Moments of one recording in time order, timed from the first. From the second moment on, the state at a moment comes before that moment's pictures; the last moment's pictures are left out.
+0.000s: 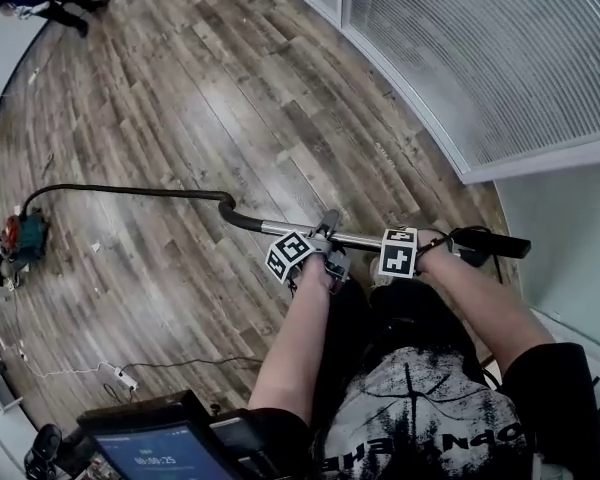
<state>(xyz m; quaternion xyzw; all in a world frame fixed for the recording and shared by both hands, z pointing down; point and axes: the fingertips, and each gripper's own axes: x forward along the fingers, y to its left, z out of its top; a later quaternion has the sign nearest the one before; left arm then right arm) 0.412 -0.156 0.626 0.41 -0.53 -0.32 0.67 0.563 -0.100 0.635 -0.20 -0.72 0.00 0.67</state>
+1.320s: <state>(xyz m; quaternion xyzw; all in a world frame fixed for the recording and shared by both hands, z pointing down) 0.491 -0.204 0.829 0.62 -0.62 0.00 0.49 0.653 -0.222 0.973 -0.16 -0.75 -0.01 0.64</state>
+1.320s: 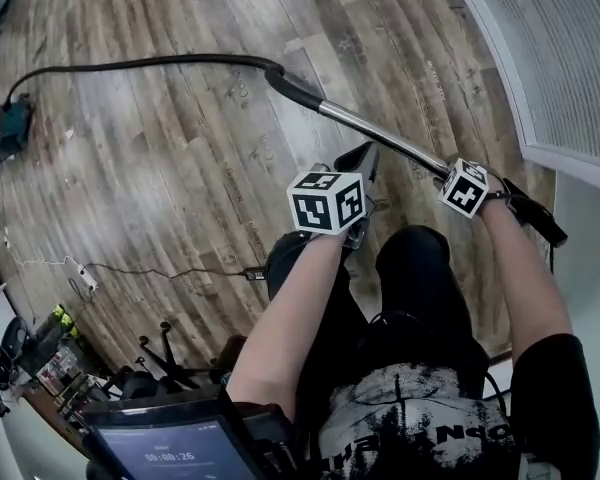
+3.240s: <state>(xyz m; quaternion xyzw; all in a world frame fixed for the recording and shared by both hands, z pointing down) 0.509 -0.166 0.945 0.63 -0.69 0.05 0.36 0.780 -0.227 1.292 -0.12 -0.79 0.01 0.60</state>
